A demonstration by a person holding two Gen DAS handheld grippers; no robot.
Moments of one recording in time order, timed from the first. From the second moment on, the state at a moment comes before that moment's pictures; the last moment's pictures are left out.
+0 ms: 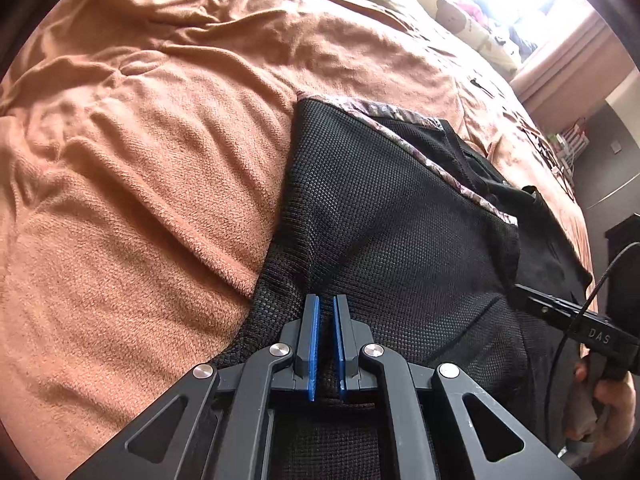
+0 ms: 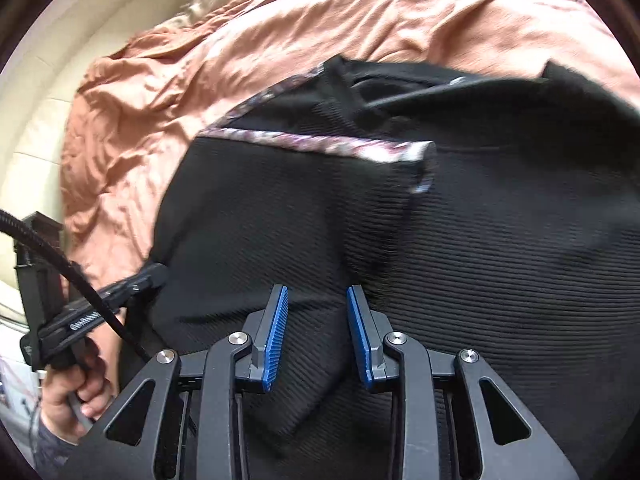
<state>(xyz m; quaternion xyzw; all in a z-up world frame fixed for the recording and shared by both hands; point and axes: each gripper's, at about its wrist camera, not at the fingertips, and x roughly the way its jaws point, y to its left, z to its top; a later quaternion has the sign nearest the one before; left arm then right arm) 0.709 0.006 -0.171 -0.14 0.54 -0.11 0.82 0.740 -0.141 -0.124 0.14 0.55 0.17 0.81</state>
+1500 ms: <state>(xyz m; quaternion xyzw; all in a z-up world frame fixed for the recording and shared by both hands) 0.460 -0.047 0.011 -0.05 0.40 -0.07 0.91 0.414 -0.198 0.037 0.06 0.39 0.11 0.91</state>
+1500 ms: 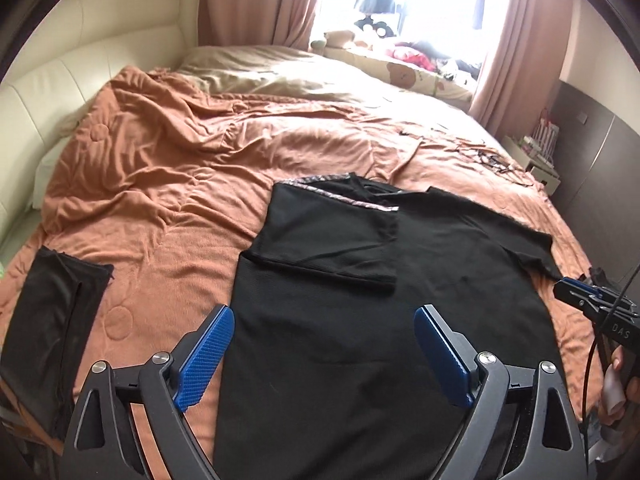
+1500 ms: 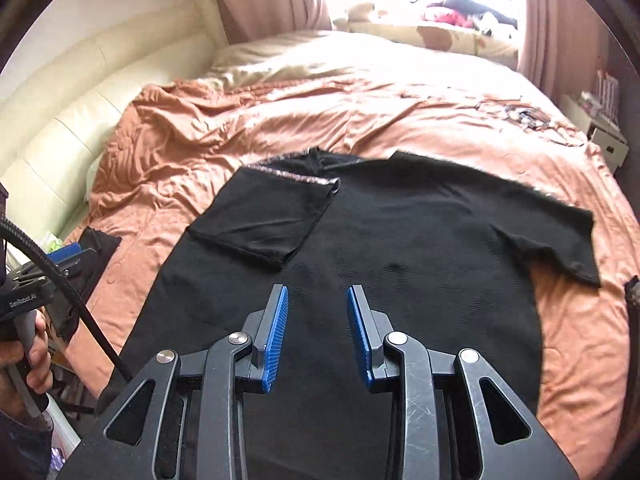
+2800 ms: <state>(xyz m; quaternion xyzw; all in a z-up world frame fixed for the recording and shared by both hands) 0.306 -0.229 0.052 -0.01 0.36 -0.20 0.91 0.161 -0.364 0.055 0.18 0.30 0.02 0.94</state>
